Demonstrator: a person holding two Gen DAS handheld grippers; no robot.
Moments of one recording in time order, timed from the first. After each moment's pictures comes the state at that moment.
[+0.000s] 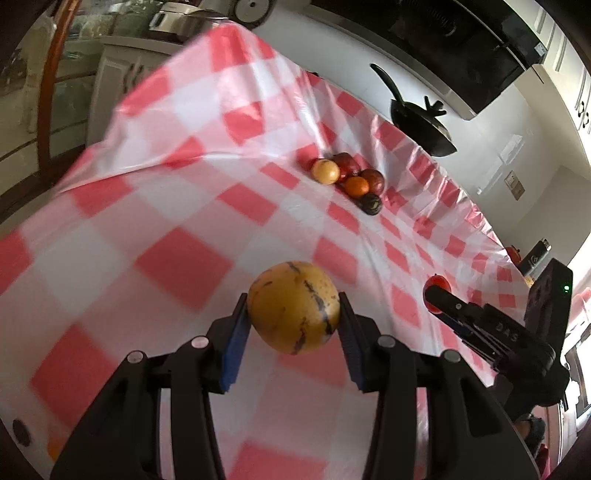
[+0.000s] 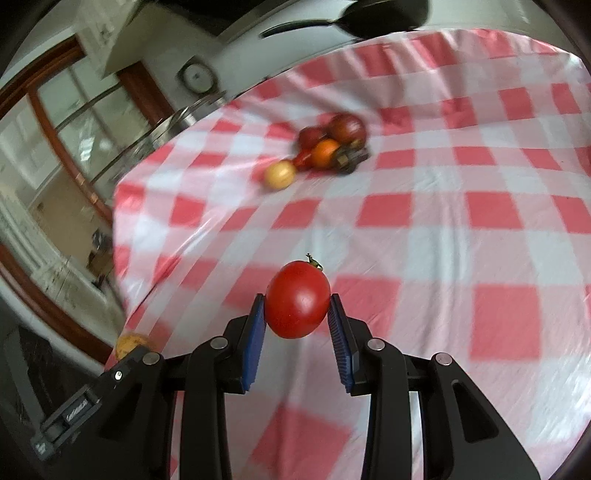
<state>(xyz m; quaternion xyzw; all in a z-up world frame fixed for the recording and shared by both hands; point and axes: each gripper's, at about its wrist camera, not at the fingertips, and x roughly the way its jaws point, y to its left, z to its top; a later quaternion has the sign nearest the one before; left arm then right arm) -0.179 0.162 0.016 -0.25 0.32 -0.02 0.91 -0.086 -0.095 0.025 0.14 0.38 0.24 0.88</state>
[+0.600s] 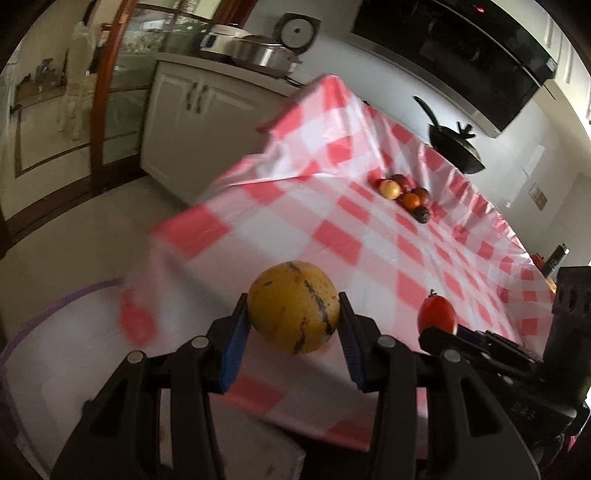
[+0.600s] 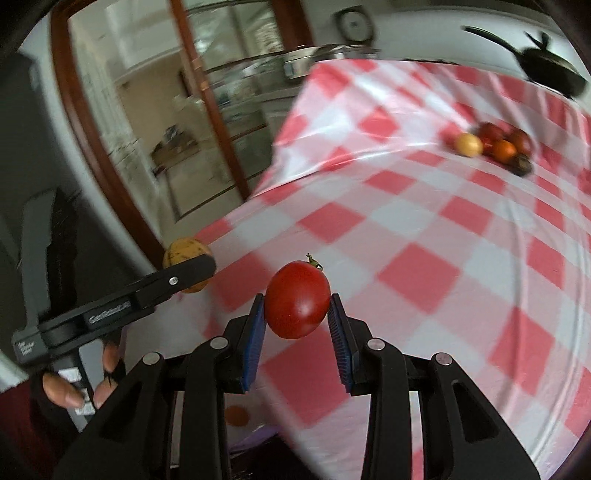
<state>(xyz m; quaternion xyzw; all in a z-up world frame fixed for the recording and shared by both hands) -0.299 0.248 0.013 -0.24 0.31 0.06 0.92 -0.235 0.053 0.030 -0.05 0.36 0.43 0.83</state>
